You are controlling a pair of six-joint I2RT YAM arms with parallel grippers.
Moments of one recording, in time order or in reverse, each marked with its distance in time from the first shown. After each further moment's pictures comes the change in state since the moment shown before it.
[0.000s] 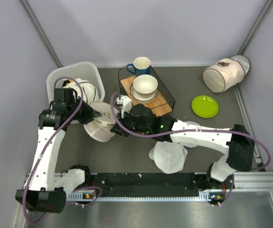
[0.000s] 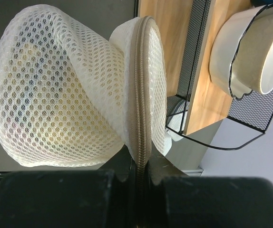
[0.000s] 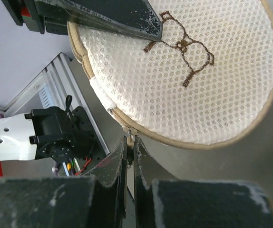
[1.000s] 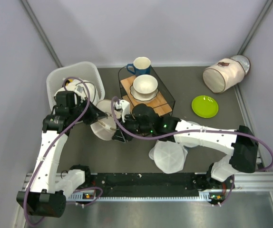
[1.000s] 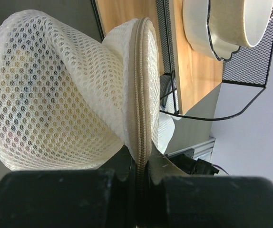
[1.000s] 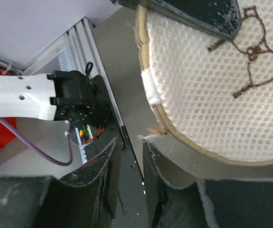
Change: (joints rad) left arm -0.003 -0.048 -0.136 0.182 0.198 0.161; right arm -0.002 -0.059 -0.031 -0.085 -0.164 -0.080
